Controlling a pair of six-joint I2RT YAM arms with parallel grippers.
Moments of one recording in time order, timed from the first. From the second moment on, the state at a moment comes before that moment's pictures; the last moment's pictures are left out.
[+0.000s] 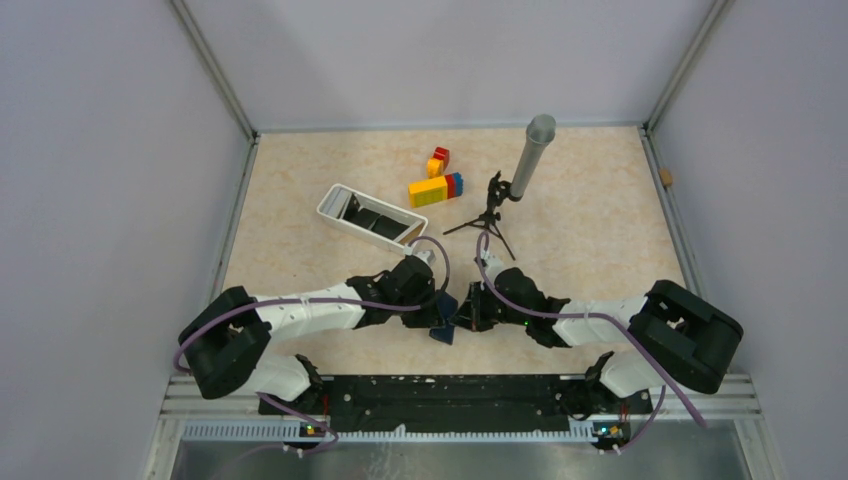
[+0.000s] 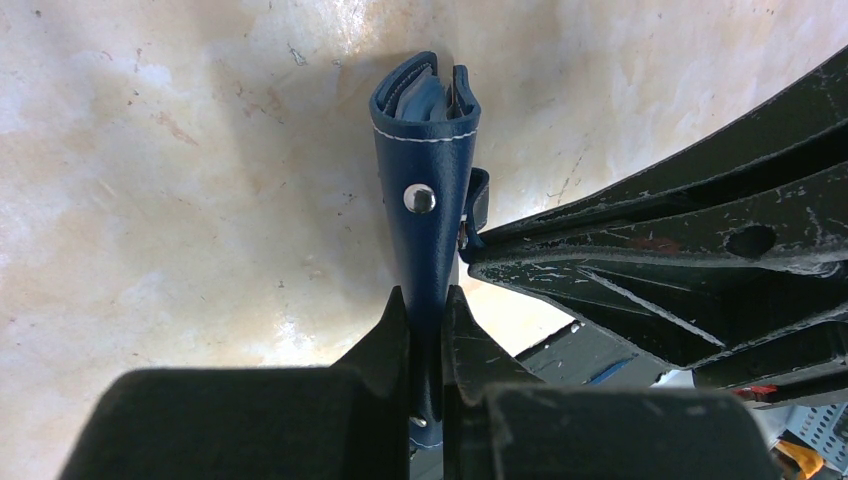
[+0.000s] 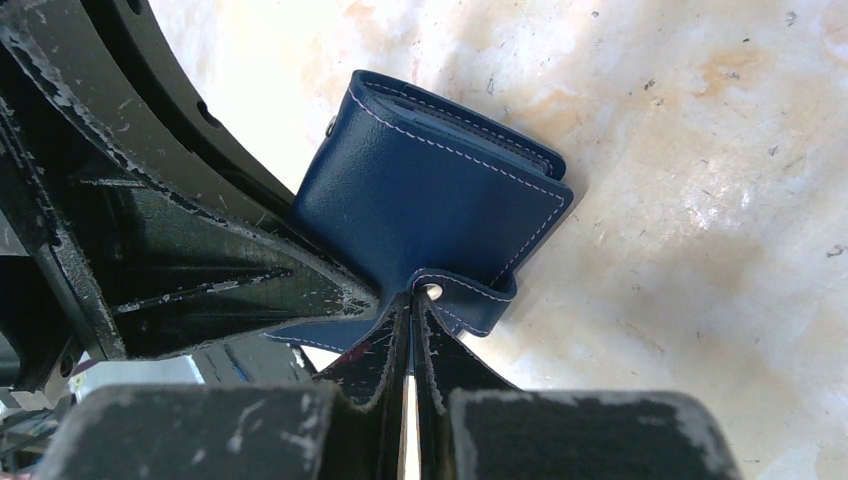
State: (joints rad) left arm -0.94 1.38 0.66 -0.19 0.10 -0.89; right arm 0.90 1.39 0.35 0.49 -0.21 0.76
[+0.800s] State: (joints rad) left arm -0.94 1.39 0.66 -0.20 0.11 -0.89; right arm 0.90 1.43 0.36 0.55 -0.24 0.76
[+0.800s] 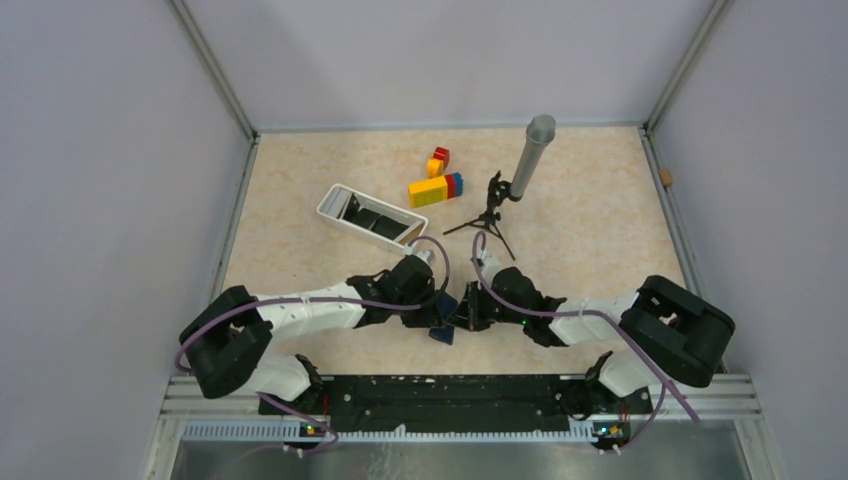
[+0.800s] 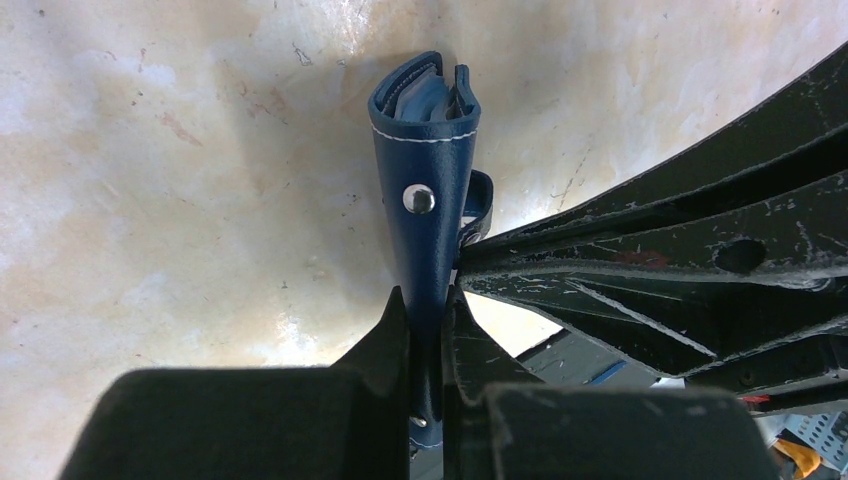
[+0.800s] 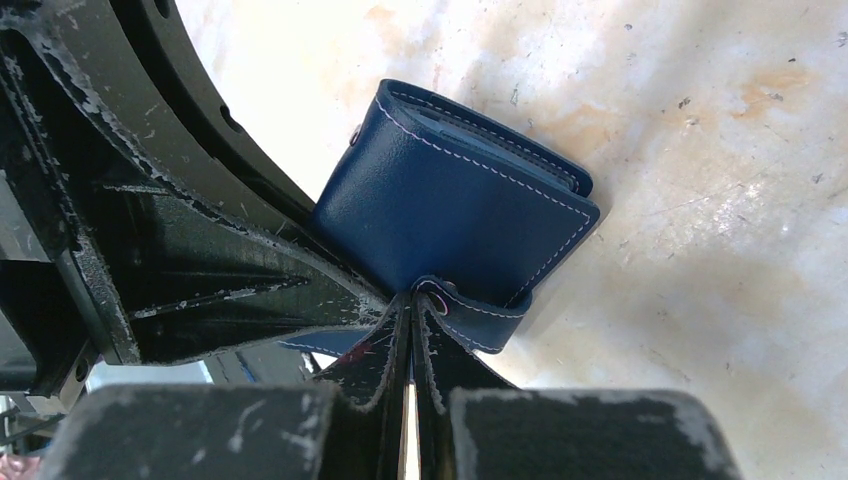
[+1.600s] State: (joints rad) left arm -0.94 1.39 0.66 -0.19 0.11 -0.89; right arm 0.85 1.50 0.28 0.77 -0.28 0.86
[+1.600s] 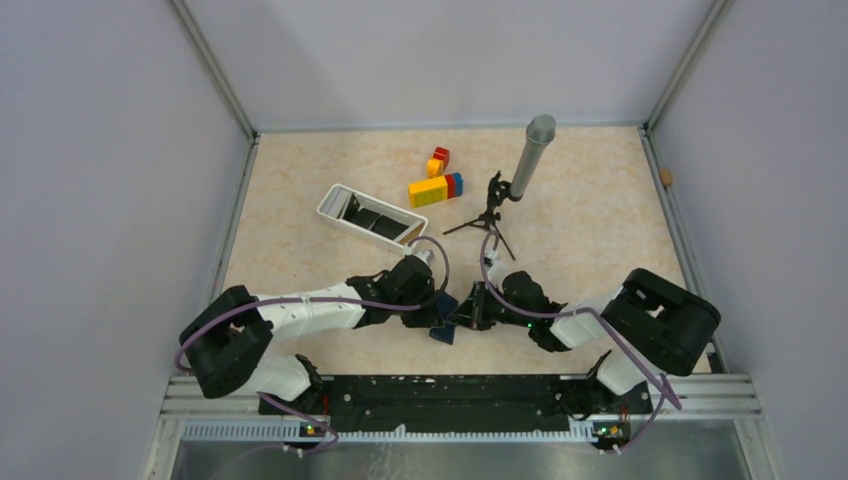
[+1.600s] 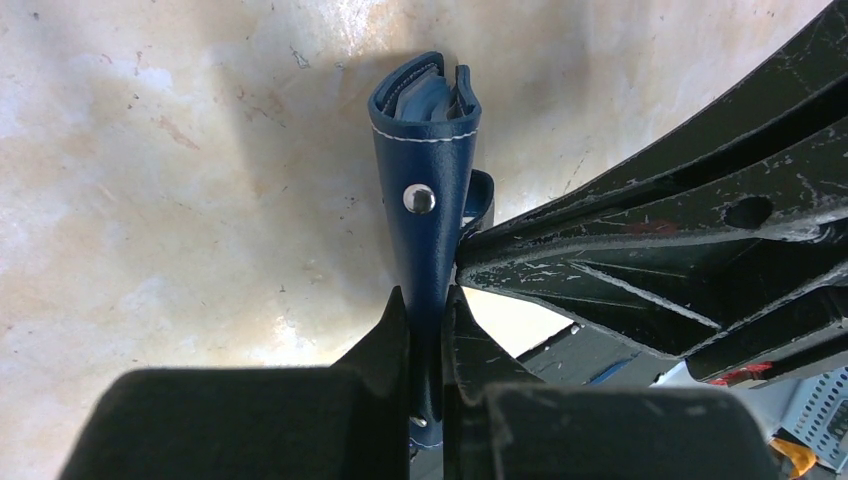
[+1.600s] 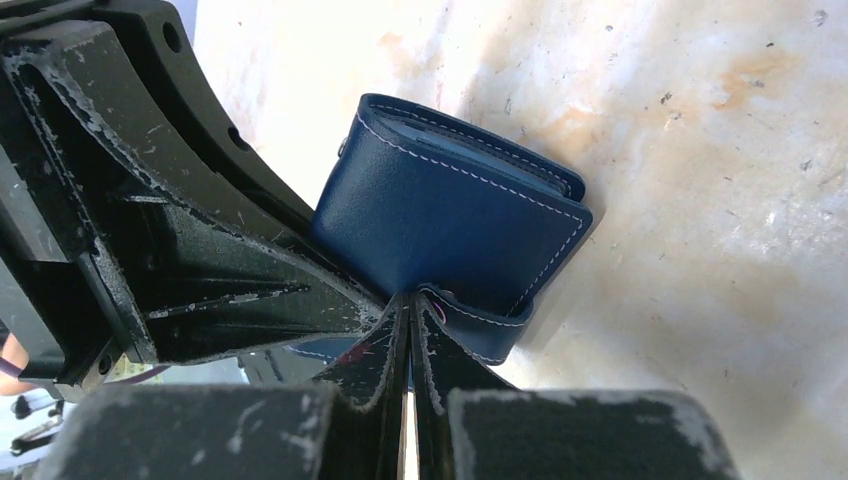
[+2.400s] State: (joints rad) left arm -0.78 1.40 0.48 0.12 0.35 -0.91; right arm 0.78 1.77 0.24 1.17 -0.40 1.03
